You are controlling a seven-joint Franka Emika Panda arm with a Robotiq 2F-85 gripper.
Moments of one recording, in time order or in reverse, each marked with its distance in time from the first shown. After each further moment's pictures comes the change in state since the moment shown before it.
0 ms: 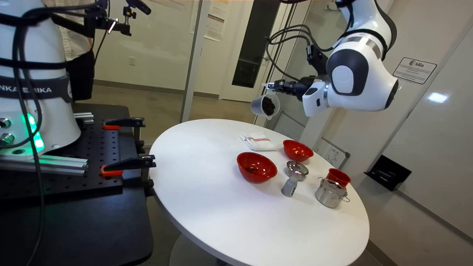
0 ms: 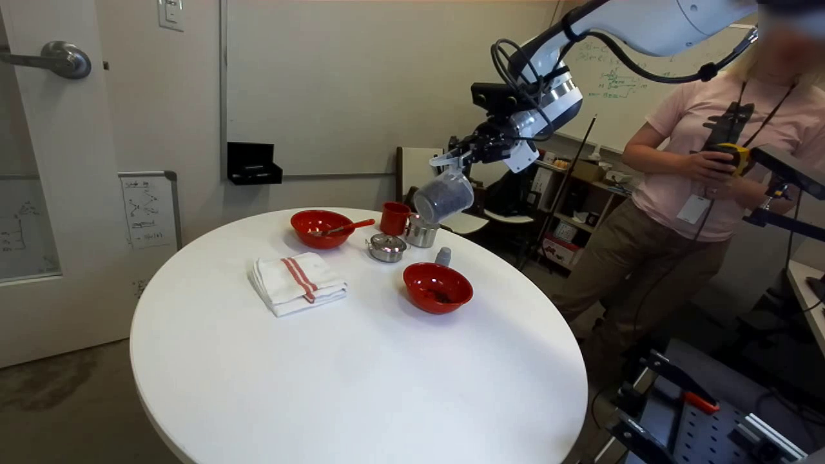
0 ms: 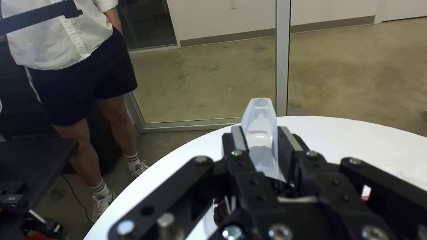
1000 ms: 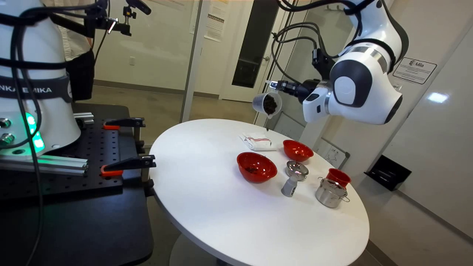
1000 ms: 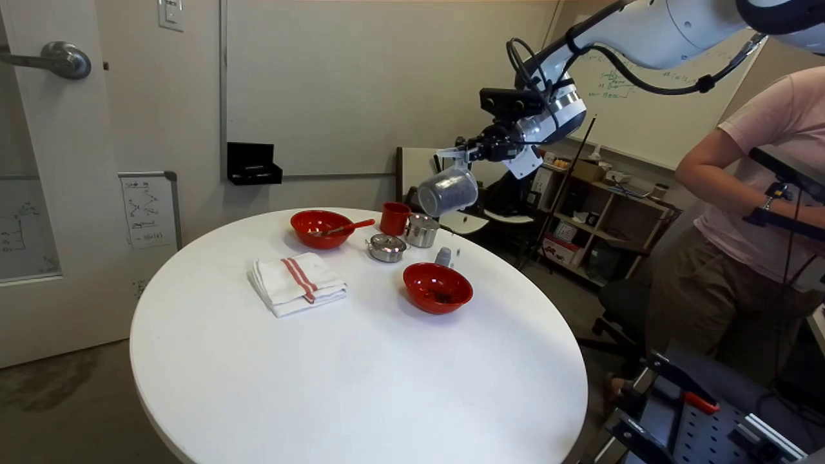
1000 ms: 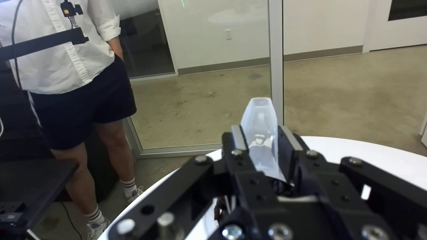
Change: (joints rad) arm -0.034 0.041 -0.014 0.024 0.076 -0.085 -0.006
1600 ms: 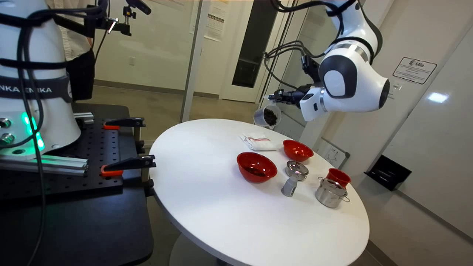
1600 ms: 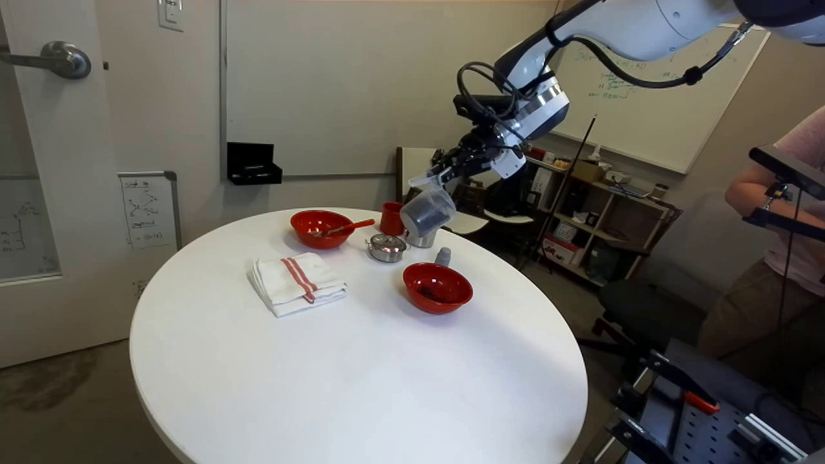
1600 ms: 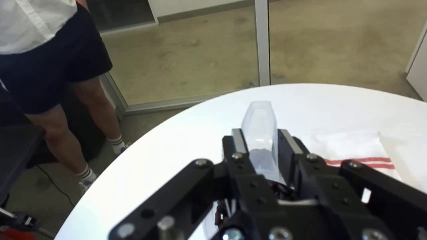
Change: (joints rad) arm 0.126 -0.004 -0.047 -0.007 -0.055 0.225 0.048
